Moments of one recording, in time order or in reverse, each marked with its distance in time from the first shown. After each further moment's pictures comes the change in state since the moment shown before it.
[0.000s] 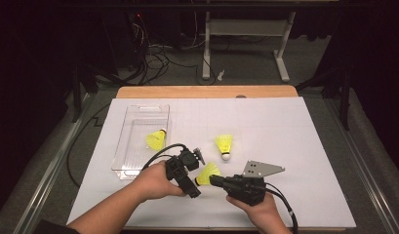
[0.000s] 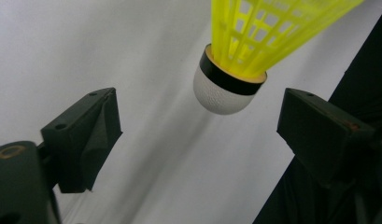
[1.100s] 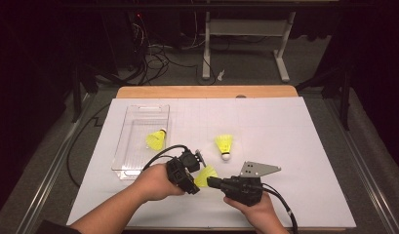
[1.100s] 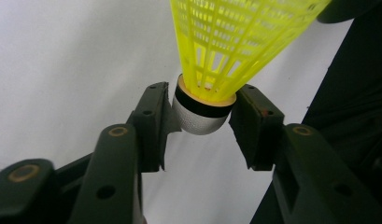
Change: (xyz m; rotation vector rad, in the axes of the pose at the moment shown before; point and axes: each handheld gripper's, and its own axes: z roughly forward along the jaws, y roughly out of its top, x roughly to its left) left arm -0.002 -0.001 -0.001 -0.015 -0.038 0.065; right arm -0.002 -0.006 0.007 0.007 0.032 0.036
